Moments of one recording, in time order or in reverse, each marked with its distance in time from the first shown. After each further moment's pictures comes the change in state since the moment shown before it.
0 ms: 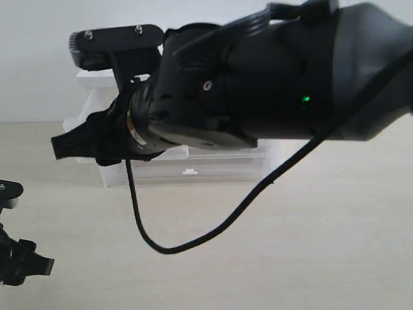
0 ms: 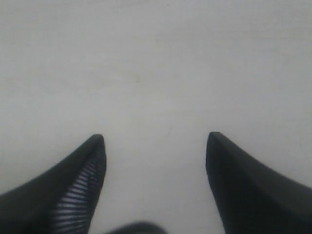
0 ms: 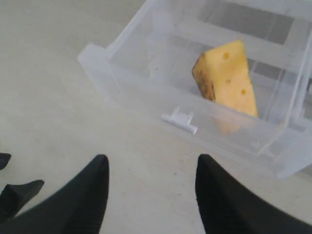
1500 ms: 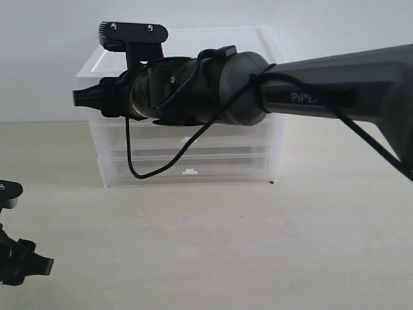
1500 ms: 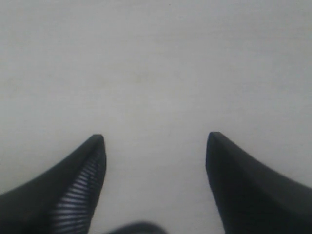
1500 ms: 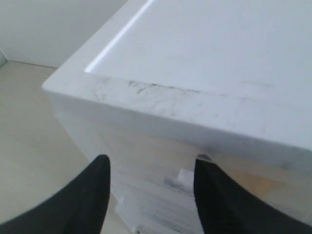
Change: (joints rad) left arm 0.000 0.000 0.000 0.000 -0.004 0.000; right arm -0.178 0.352 -0.346 -0.443 -0.206 0.478
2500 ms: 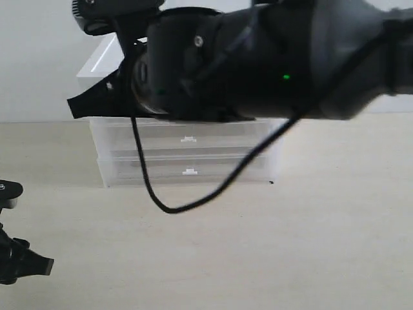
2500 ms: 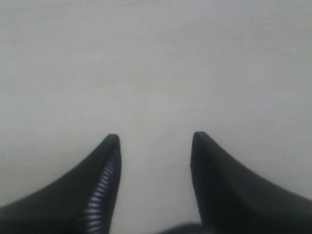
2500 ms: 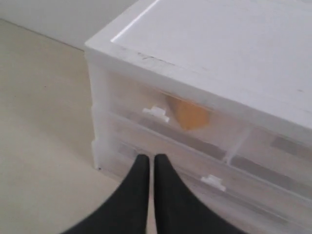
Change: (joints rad) left arm 0.000 0.000 0.000 0.000 0.000 0.000; right arm 0.158 -0.351 0.302 0.041 0.283 -0.238
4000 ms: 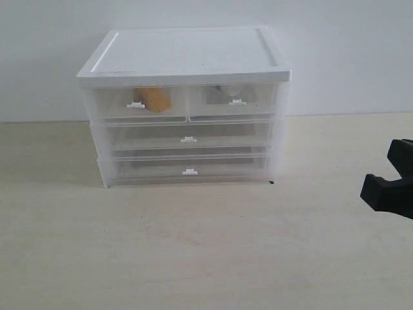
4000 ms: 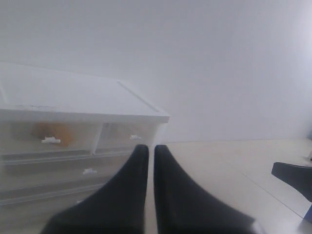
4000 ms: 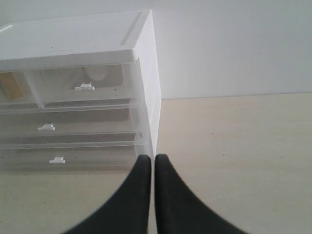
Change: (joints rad) left arm -0.055 -1.118 0.073 0.053 0.558 -0.289; right arm 0.094 -0.956 1.086 -0.474 0.360 0.773
